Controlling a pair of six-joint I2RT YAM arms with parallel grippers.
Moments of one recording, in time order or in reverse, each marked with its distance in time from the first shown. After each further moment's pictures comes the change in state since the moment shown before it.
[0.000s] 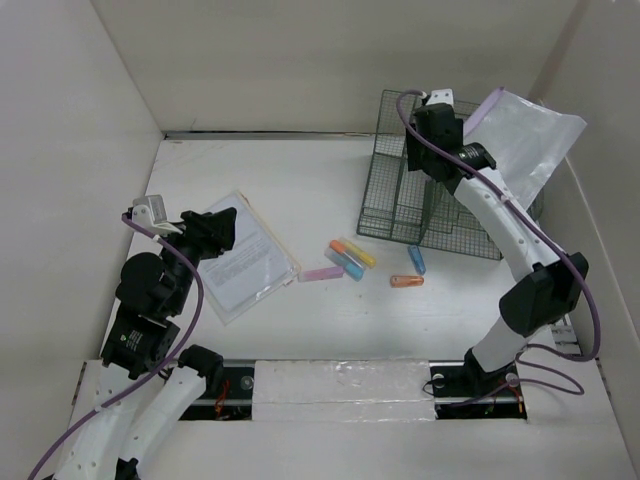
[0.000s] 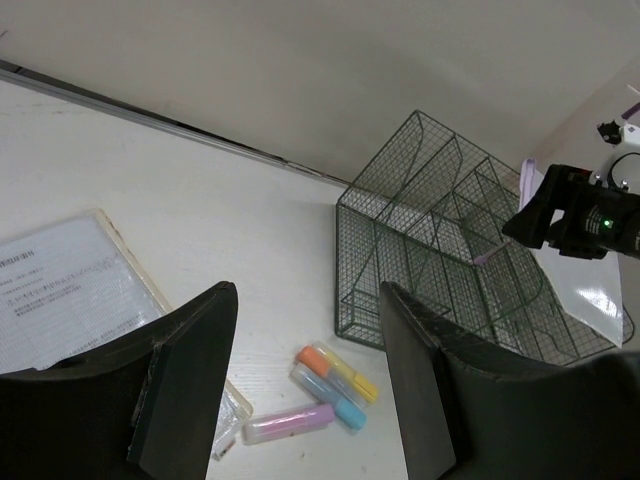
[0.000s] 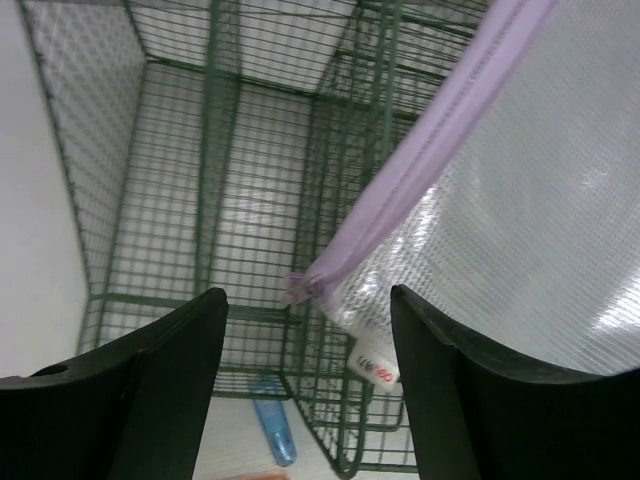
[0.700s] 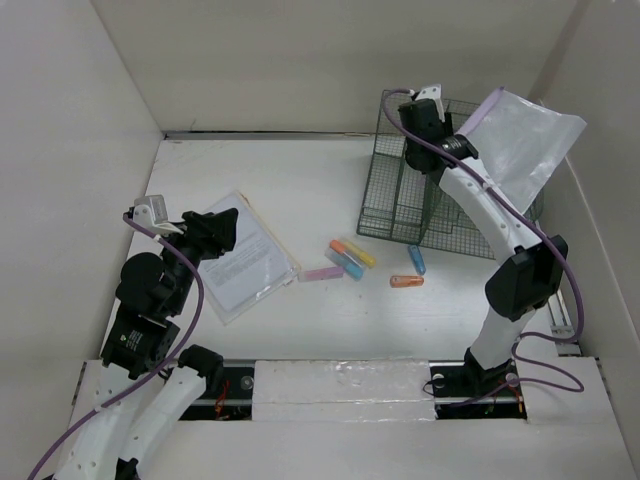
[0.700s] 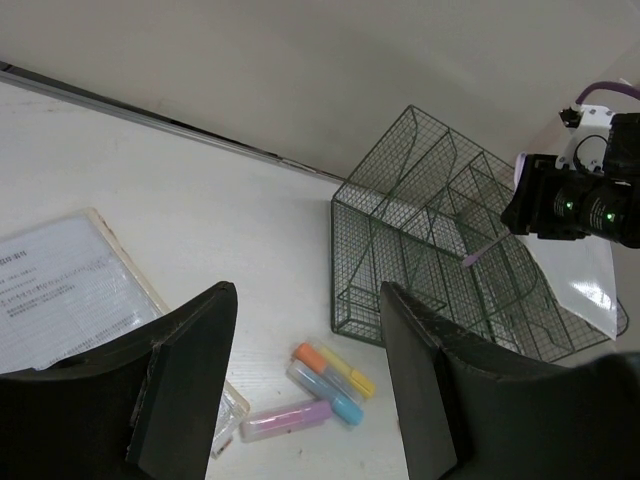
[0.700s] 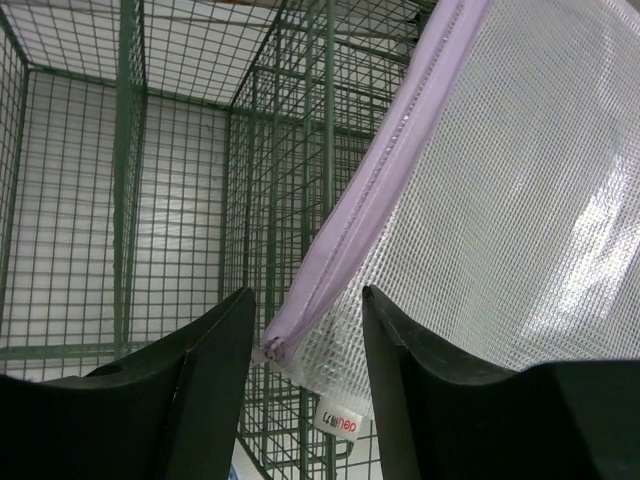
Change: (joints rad) left arm 0.000 0.000 0.000 0.000 0.018 0.000; right arm 0.017 0.143 0.121 -0.034 0.243 -0.093
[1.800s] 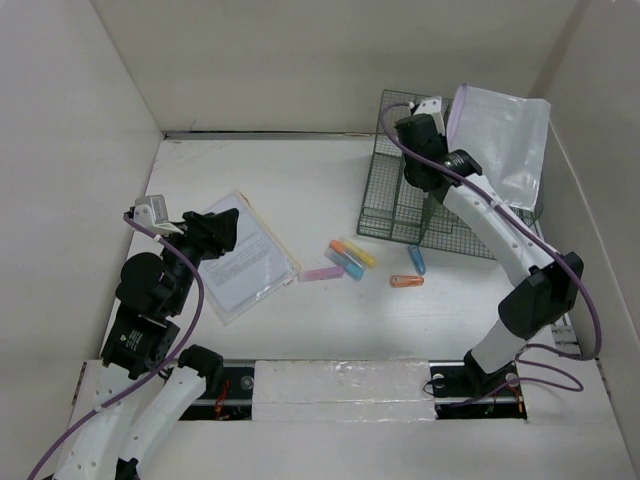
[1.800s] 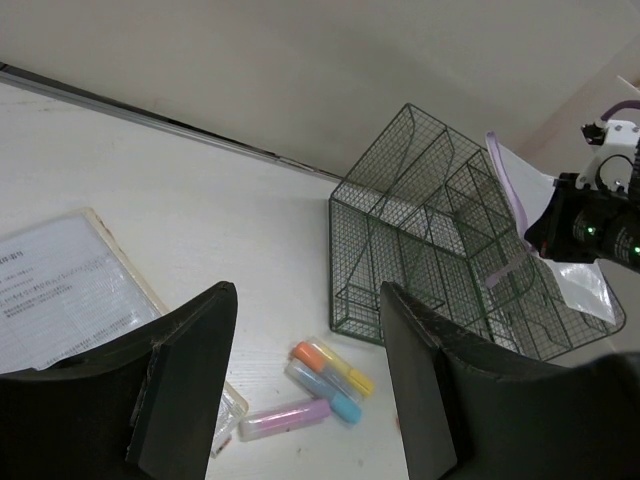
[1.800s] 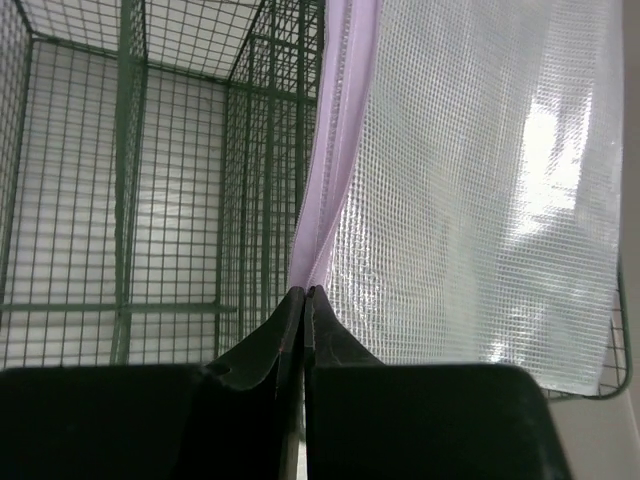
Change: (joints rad) left arm 0.000 0.000 0.000 0.000 0.008 0.000; right arm 0.064 -0.111 -0.129 -0.003 0.055 0.047
